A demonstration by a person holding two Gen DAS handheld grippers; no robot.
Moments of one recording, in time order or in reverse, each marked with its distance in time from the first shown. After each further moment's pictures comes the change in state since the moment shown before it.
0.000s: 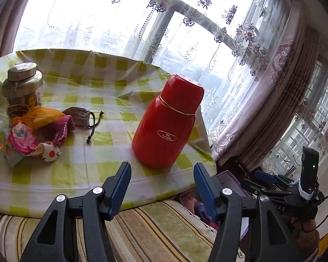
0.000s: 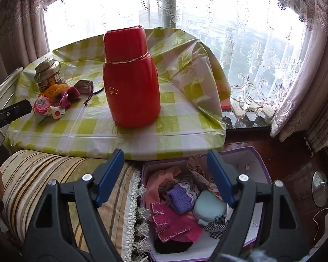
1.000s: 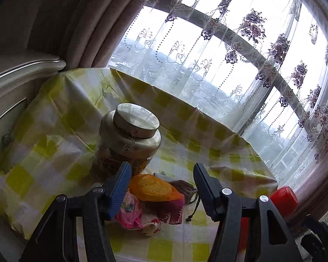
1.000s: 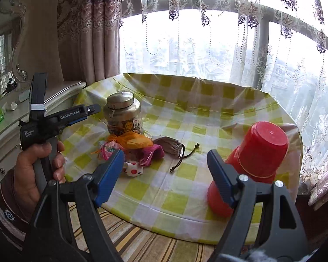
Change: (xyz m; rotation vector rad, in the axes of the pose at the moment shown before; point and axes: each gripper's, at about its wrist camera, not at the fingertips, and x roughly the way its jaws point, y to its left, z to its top) left arm -0.034 0.197 0.089 -0.339 -0.301 0.379; right arm 0.008 0.198 0.122 -0.248 -0.230 0.322
